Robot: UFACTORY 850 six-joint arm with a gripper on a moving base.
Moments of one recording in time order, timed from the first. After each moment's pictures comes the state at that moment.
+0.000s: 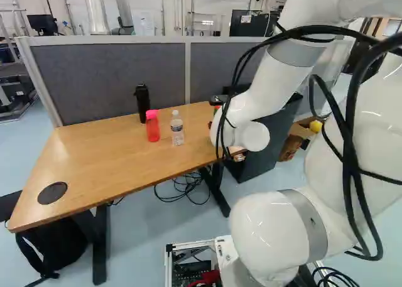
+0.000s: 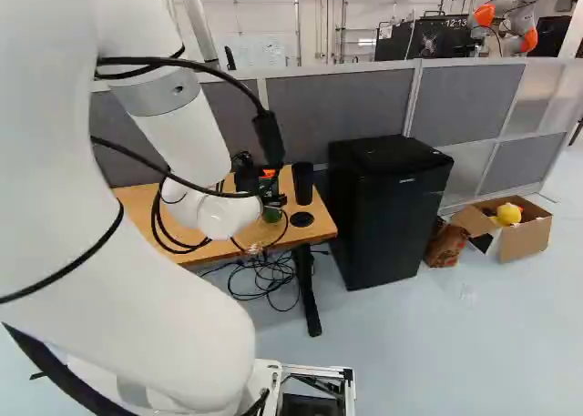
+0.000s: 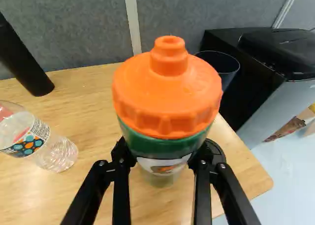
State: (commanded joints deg) arm 0.6 6.1 -13.2 0.4 43.6 0.0
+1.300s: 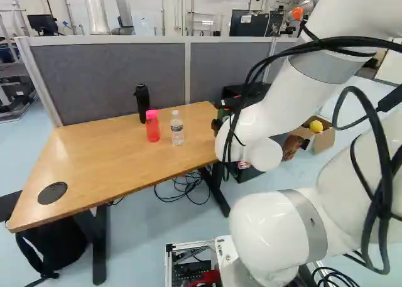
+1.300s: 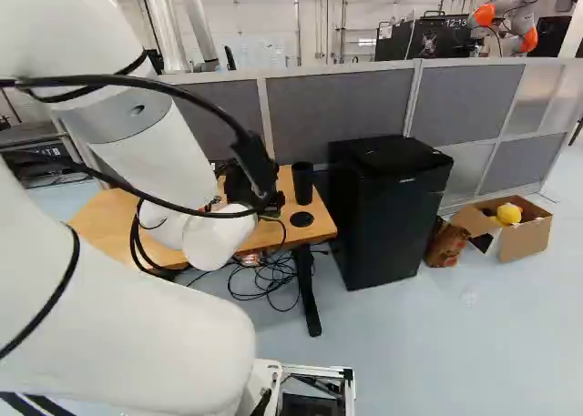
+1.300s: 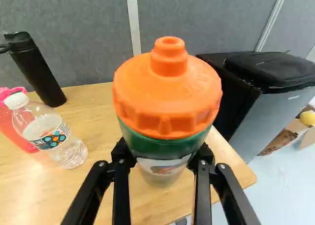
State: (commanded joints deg) arm 0.0 16.0 -5.0 0.0 50.0 0.0
